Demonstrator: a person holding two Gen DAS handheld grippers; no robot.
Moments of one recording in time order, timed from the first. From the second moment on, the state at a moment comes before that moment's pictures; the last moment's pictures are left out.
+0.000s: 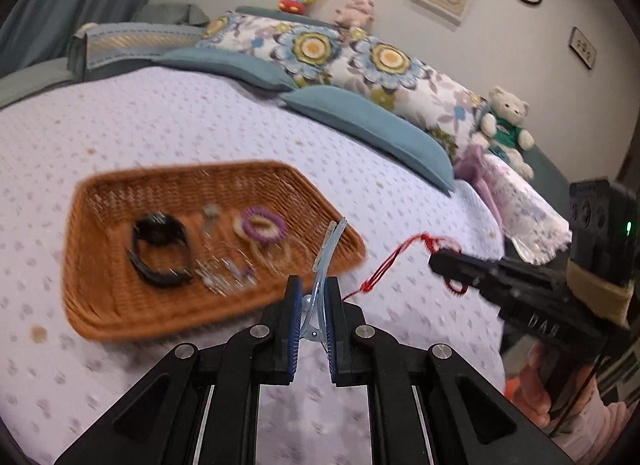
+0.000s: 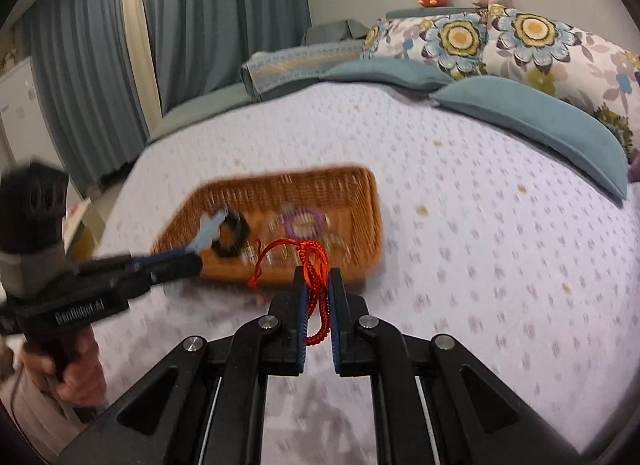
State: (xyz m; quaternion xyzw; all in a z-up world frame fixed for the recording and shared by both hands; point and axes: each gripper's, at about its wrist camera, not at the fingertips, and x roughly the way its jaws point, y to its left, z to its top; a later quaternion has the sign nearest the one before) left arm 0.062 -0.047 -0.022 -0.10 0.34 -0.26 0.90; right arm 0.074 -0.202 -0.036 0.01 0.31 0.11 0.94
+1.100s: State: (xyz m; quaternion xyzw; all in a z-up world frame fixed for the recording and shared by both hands) left arm 0.194 0.034 -0.080 -0.13 0.41 -0.13 0.89; right arm 0.273 -0.108 -0.115 0.03 0.44 0.13 0.89
